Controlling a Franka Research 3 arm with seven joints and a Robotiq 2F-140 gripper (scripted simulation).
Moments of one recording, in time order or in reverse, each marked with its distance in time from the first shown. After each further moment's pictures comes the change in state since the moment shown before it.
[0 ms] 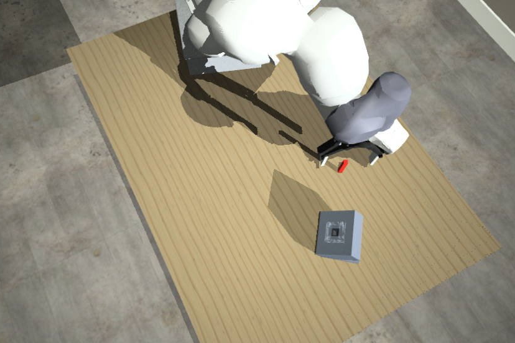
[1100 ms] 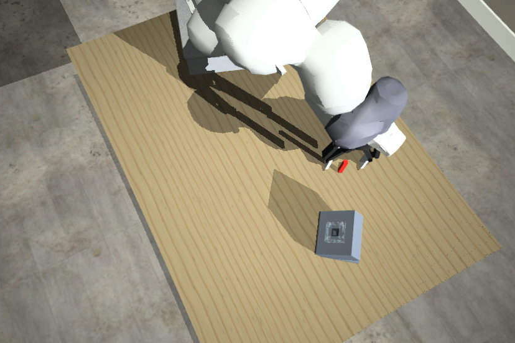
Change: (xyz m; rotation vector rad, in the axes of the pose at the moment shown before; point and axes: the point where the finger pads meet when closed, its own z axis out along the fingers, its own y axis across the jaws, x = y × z) arm -0.001 0.000 0.017 0.000 -0.001 0.001
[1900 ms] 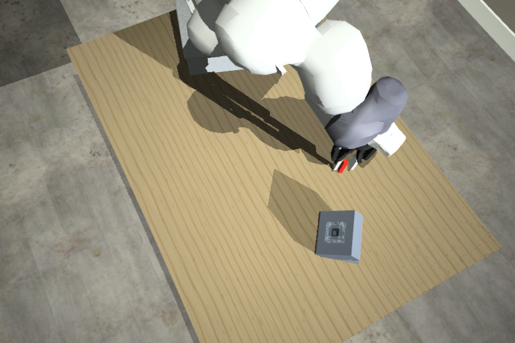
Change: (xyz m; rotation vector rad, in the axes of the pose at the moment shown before) arm 0.000 0.000 0.000 0.000 0.000 0.000
